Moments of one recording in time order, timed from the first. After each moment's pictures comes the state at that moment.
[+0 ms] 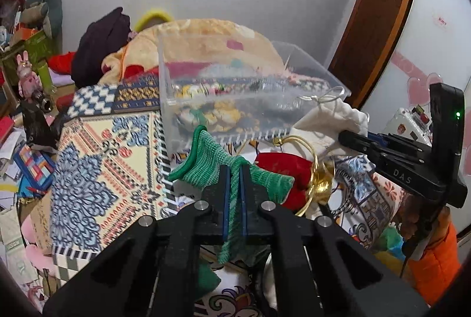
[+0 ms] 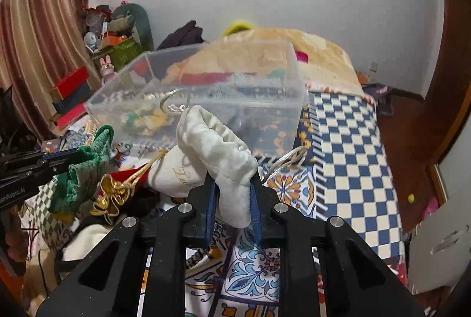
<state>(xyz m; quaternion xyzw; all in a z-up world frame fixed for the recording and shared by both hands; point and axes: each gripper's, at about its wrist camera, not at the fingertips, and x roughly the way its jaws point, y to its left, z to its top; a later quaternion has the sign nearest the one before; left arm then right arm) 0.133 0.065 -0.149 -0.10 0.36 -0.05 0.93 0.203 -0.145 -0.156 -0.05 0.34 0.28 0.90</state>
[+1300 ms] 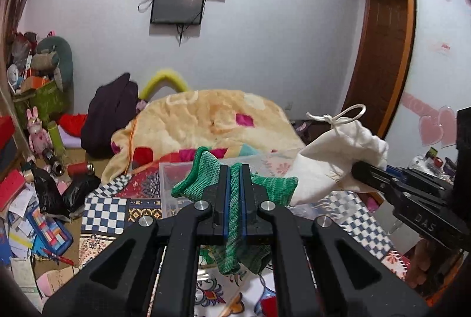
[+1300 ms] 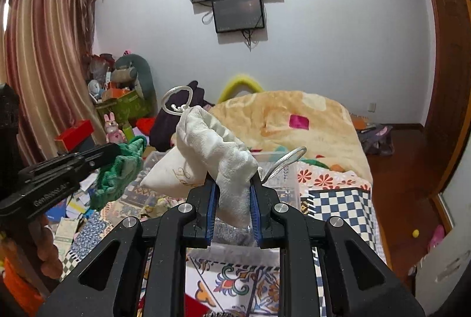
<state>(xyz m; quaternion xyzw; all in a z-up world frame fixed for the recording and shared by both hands) 0.217 0.073 -0.068 -0.07 0.25 -0.01 0.97 0.235 -0.125 -0.088 0.00 0.24 0.28 0.93</state>
